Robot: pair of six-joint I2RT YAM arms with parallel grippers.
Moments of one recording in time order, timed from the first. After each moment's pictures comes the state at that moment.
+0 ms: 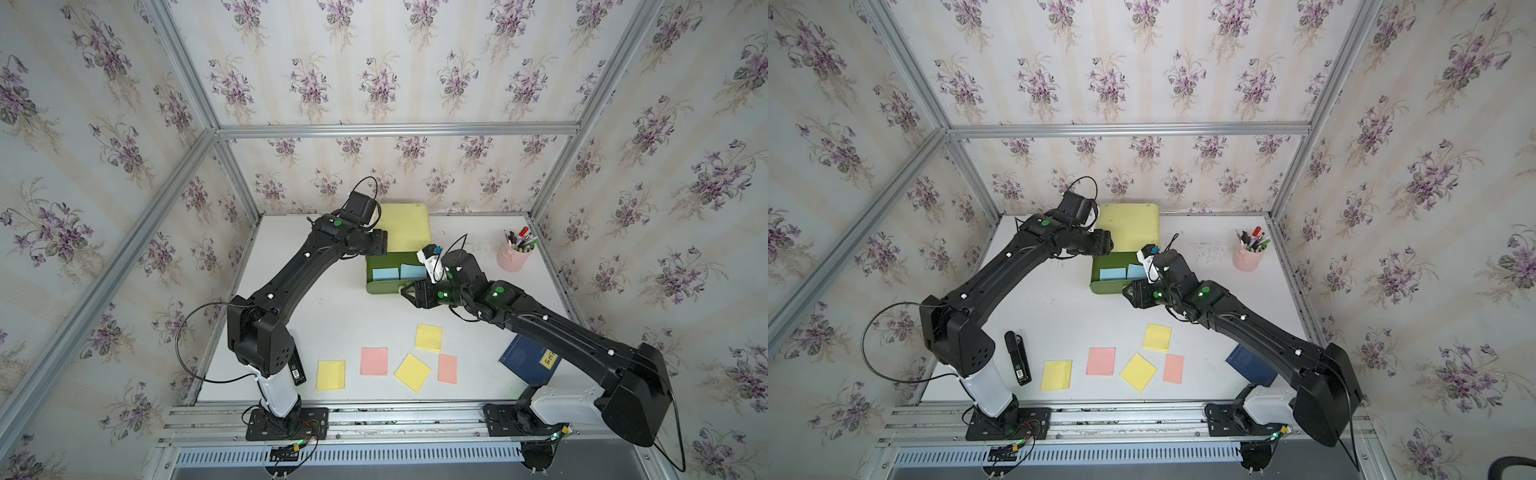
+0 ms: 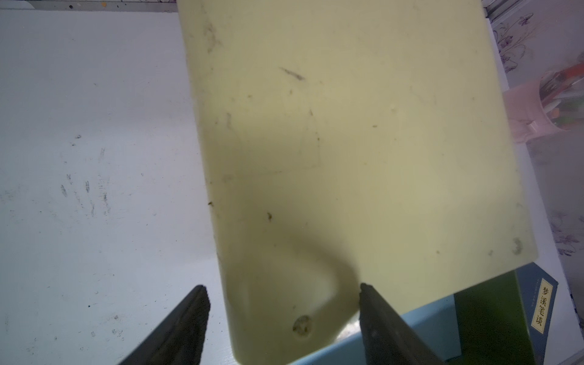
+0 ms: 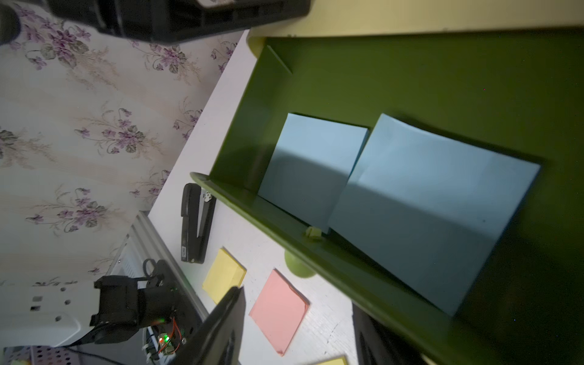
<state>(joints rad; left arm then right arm) -0.47 1.78 1.76 -0.91 0.02 -0.37 0.75 1.34 1.05 -0.38 -0.21 0.47</state>
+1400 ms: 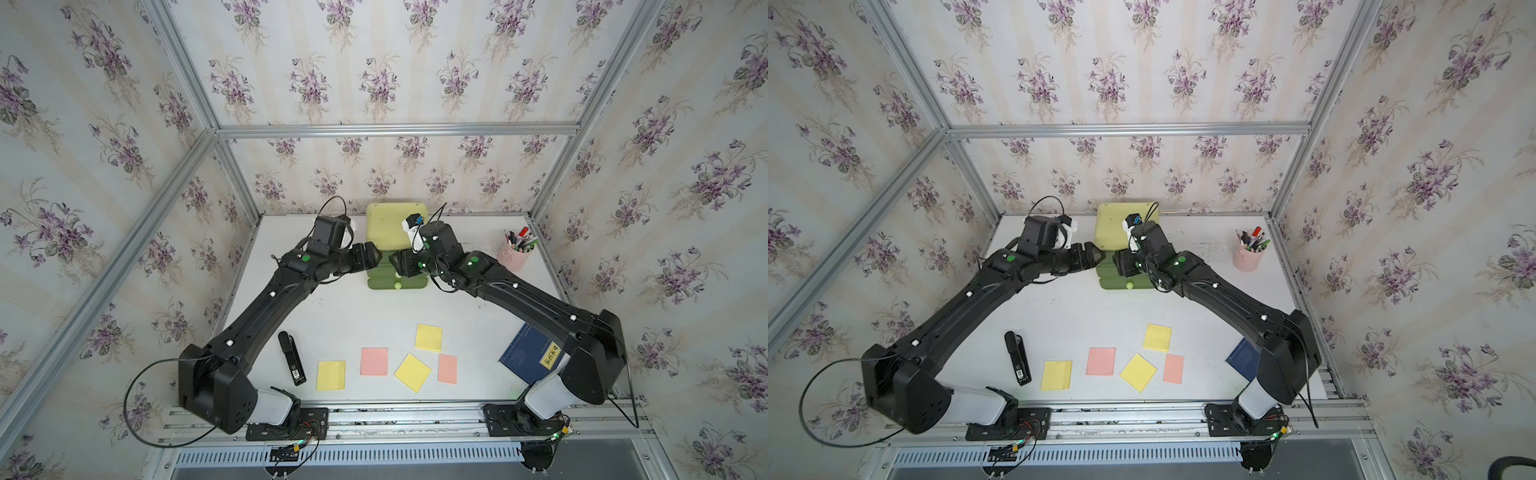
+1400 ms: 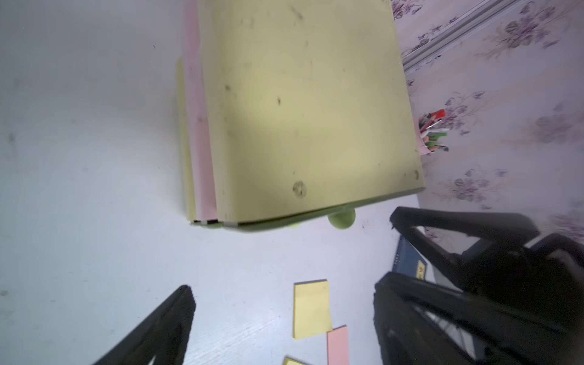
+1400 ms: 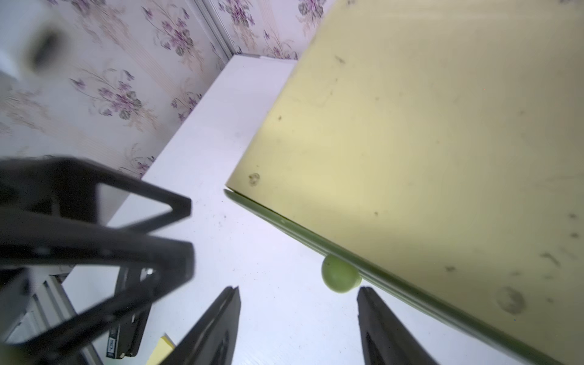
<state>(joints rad) -0.38 1.35 1.16 -0.48 0.33 -0.65 0.75 1.54 1.38 -0.42 -0.04 0.34</state>
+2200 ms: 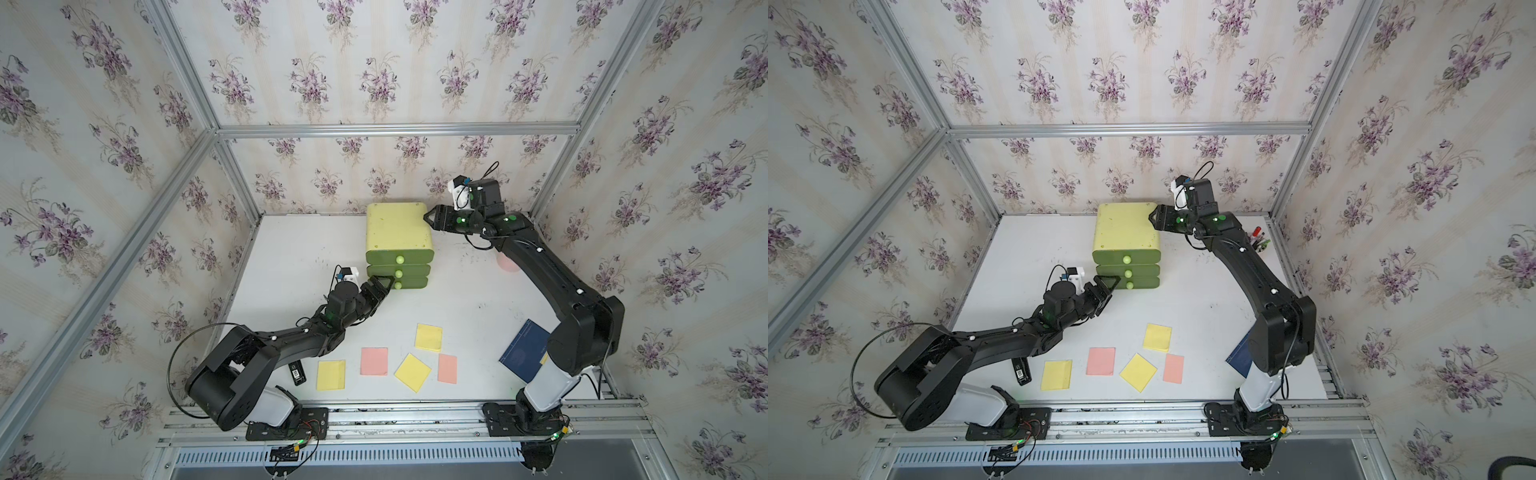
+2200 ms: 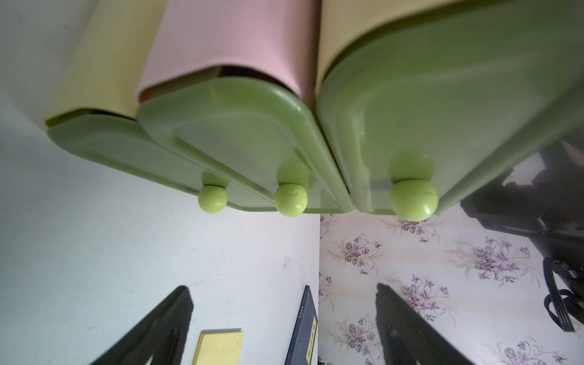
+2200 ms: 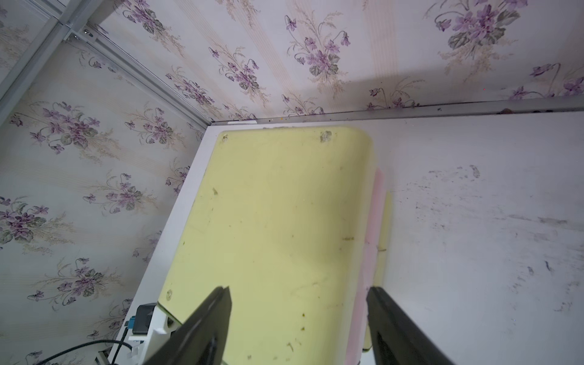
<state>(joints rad) -0.59 1.46 0.52 0.66 0.10 -1.31 0.37 1.77 1.73 -0.58 -0.31 0.39</state>
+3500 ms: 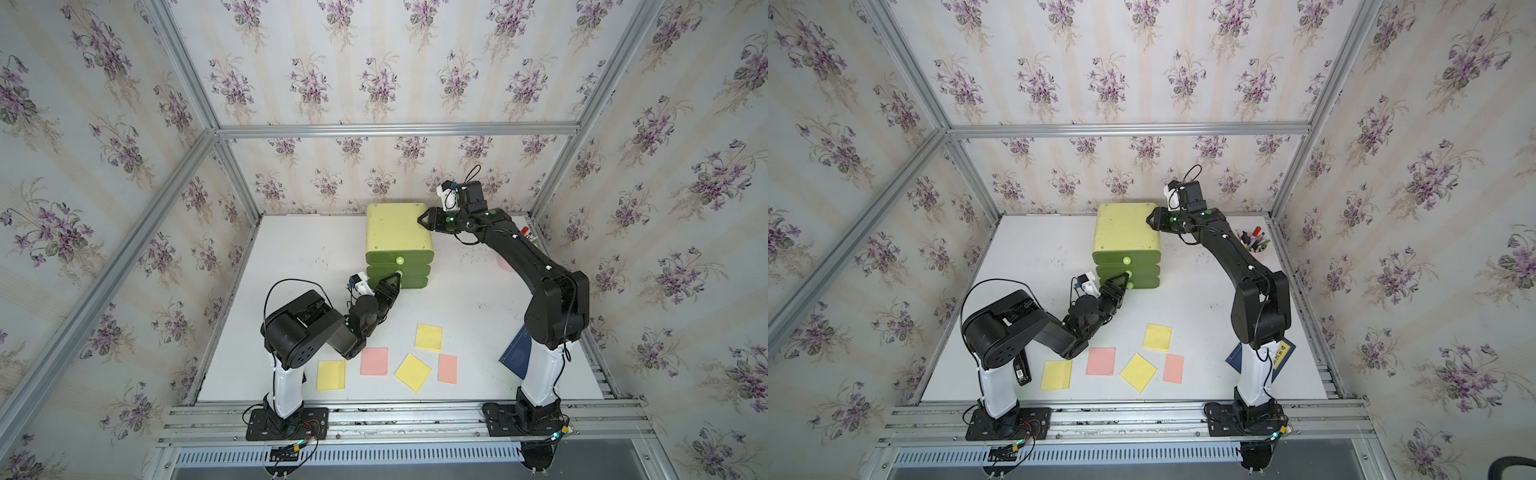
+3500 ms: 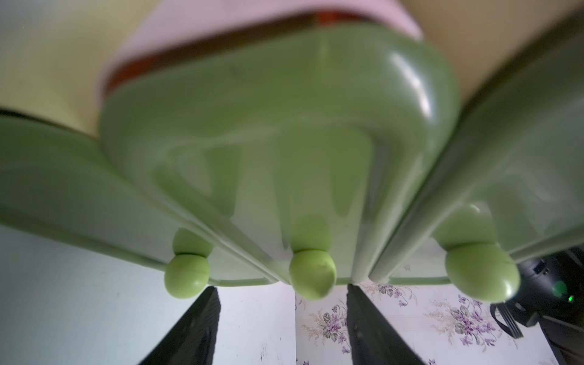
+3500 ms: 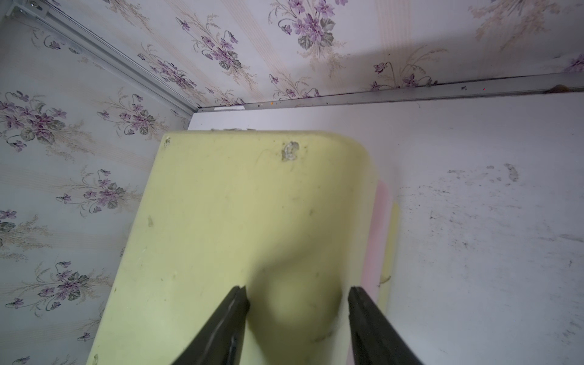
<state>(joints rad) -0.73 1.93 0.56 1.30 -0.23 -1.39 0.35 1.95 1.79 -0.53 -0.37 0.38</state>
